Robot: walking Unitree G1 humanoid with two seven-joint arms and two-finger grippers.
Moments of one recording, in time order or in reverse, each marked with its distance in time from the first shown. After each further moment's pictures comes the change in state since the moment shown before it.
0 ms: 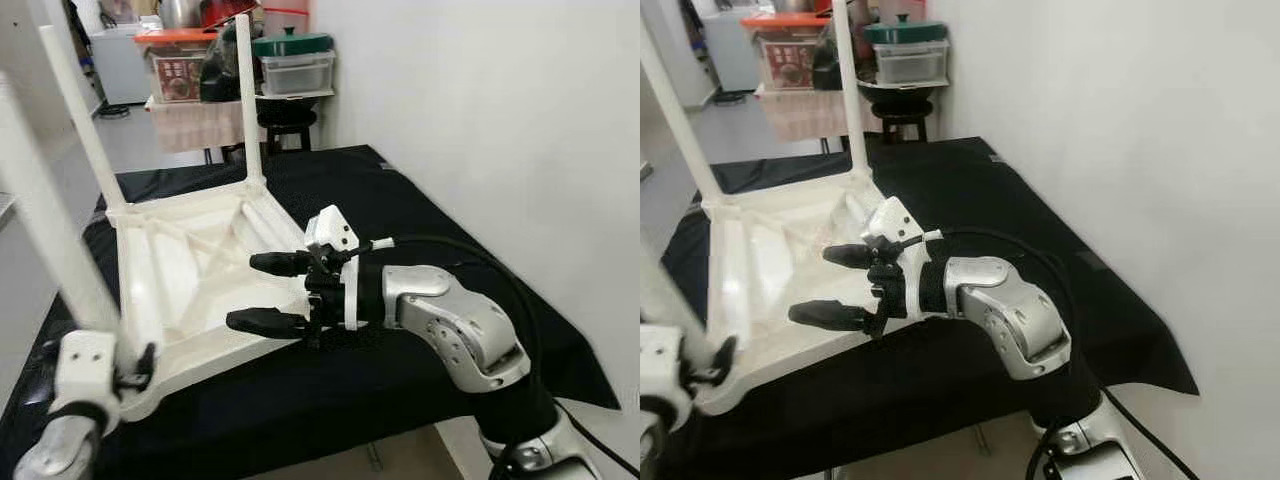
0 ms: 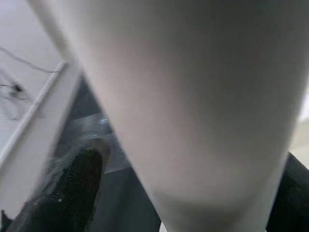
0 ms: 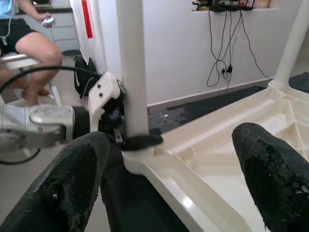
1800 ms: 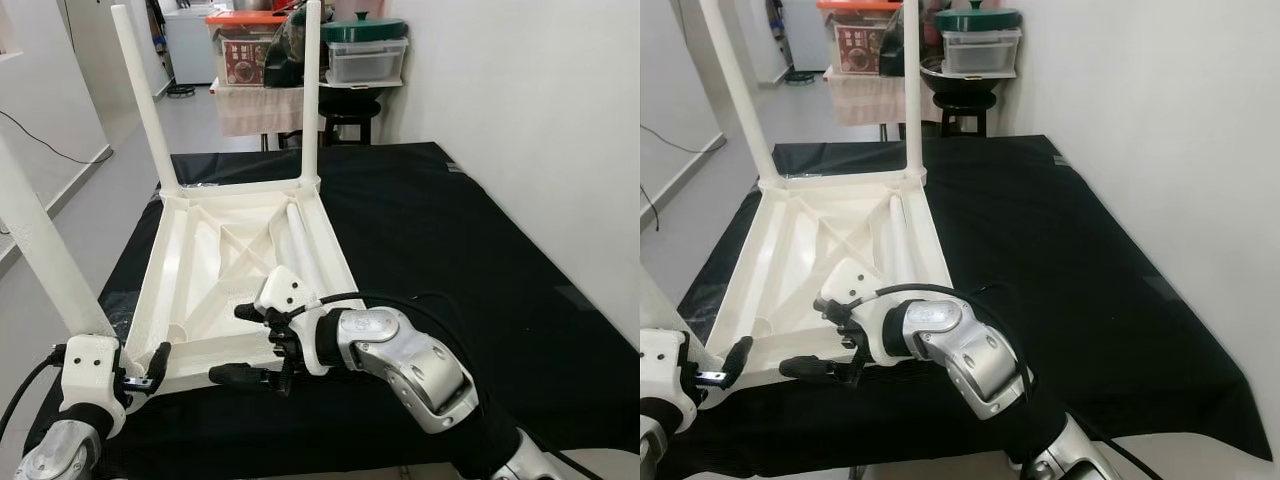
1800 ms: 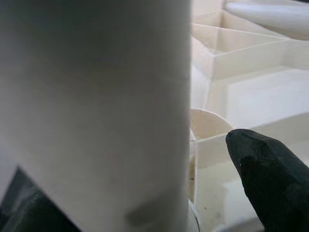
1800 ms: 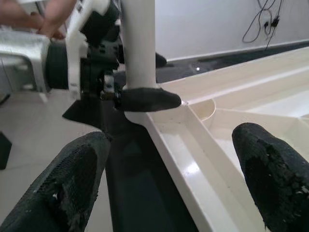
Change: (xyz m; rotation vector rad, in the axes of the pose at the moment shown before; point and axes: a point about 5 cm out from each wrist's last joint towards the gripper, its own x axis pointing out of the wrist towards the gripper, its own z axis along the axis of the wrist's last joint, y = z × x) left arm -0.004 -0.030 0.002 -0.129 -0.083 -0.346; right arm 0.034 0.019 -0.052 -0.034 0.220 -0.033
